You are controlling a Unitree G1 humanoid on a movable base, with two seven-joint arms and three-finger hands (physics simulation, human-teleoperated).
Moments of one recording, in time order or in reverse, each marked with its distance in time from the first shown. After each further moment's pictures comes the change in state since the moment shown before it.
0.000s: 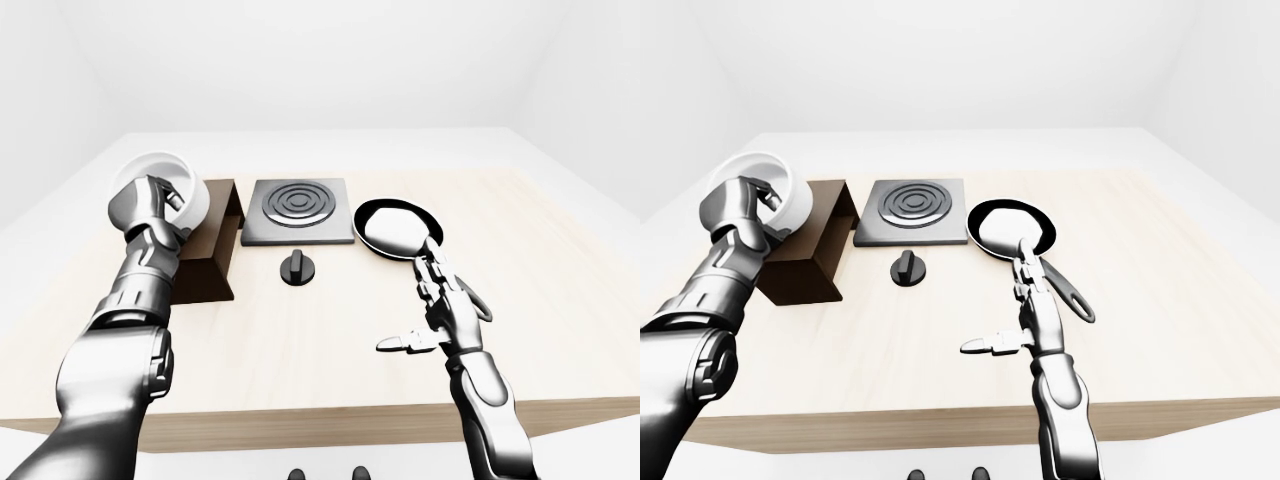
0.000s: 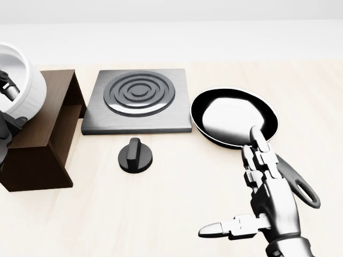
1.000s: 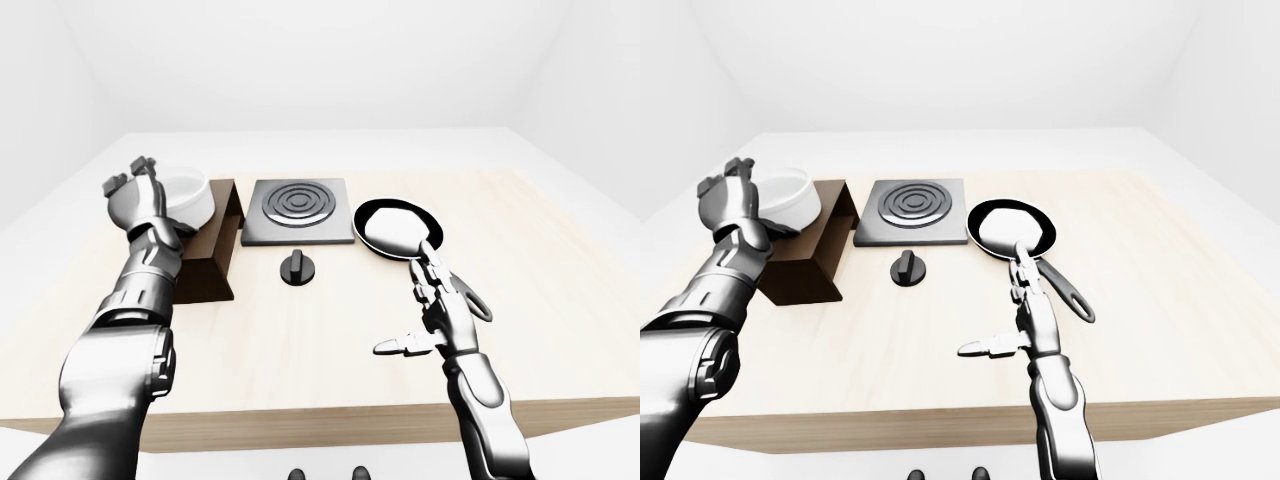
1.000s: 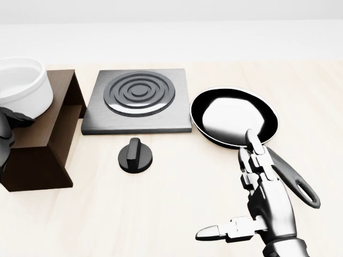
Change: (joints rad) left arm -0.008 -0.009 -0.010 0.014 0.026 0.000 0.056; right arm 0.007 0.002 0.017 0.011 -0.013 0.000 0.001
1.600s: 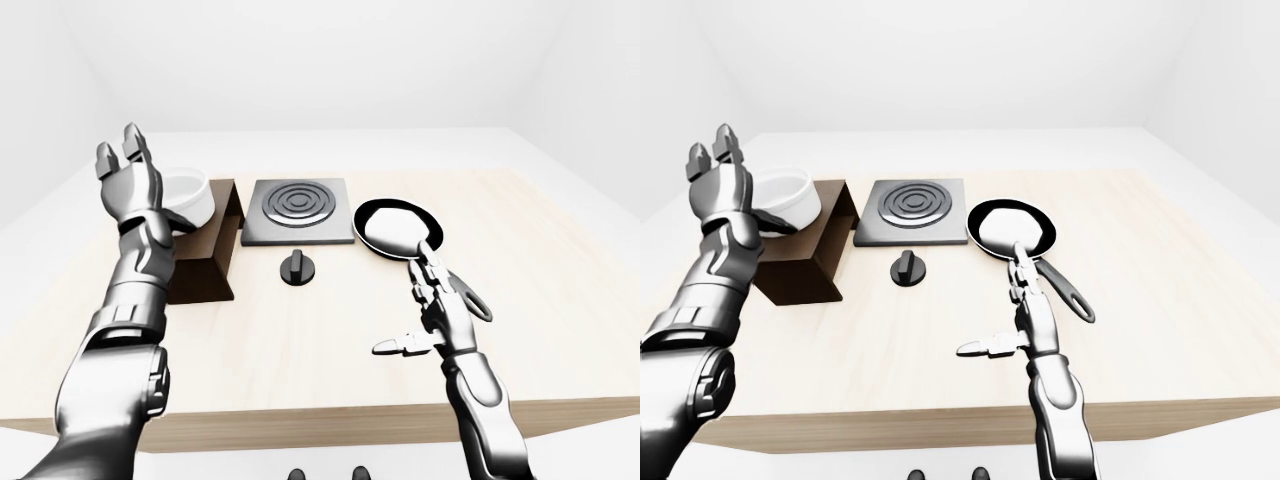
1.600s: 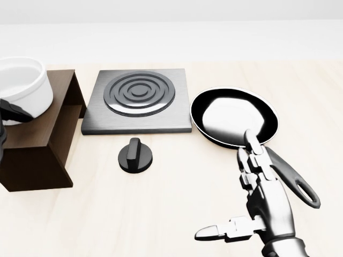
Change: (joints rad) left arm 0.094 0.018 0.013 -0.244 0.037 0.000 -0.081; right arm -0.005 0.000 0.003 0.009 -0.002 0.000 0.000
